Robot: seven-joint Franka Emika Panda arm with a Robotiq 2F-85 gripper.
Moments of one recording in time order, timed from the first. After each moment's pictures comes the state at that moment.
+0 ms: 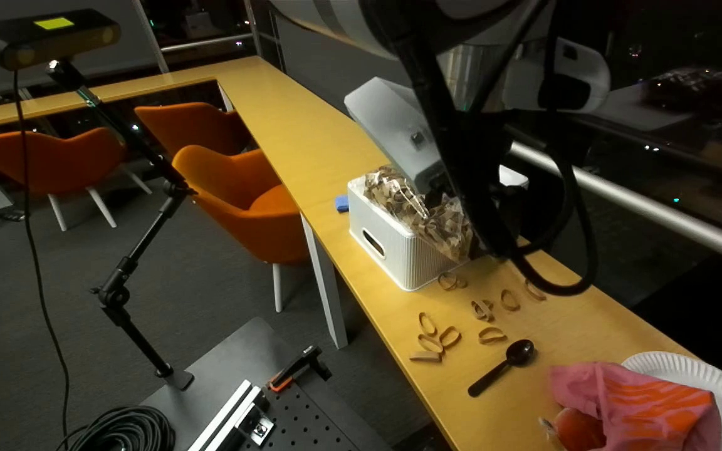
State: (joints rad) arm -0.12 -0.22 -0.01 -2.30 0.10 2.14 0.20
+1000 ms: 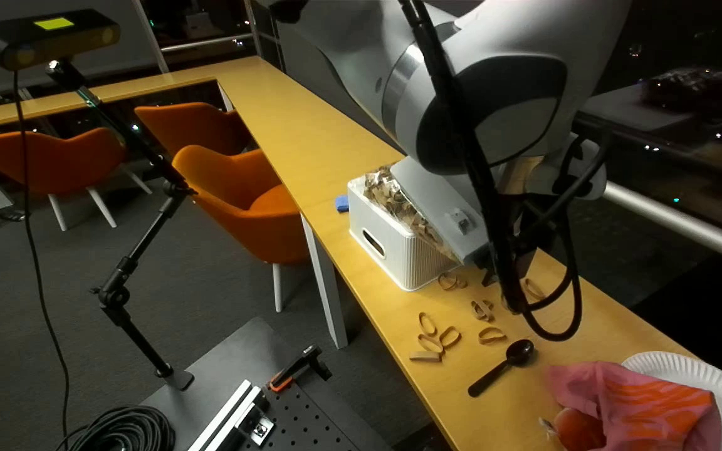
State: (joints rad) arm -0.10 0.02 -0.03 -2.27 0.25 2.36 0.02
